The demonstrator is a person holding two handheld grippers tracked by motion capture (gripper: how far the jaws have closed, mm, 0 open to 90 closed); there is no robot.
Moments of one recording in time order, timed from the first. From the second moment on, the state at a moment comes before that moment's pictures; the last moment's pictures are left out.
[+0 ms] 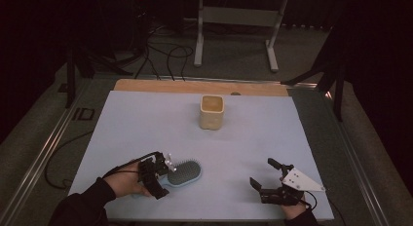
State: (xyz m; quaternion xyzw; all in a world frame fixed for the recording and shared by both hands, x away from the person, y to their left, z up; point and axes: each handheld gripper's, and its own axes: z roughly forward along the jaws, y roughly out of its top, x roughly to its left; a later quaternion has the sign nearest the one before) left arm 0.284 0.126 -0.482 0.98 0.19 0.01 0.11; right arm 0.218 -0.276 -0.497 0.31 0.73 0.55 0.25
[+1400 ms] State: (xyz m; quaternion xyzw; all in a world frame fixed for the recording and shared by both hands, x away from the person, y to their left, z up) left arm 0.285 0.118 -0.486 0.98 0.20 0.02 0.08; right arm 0.219 -0.275 -0.498 0.31 0.73 0.55 0.25
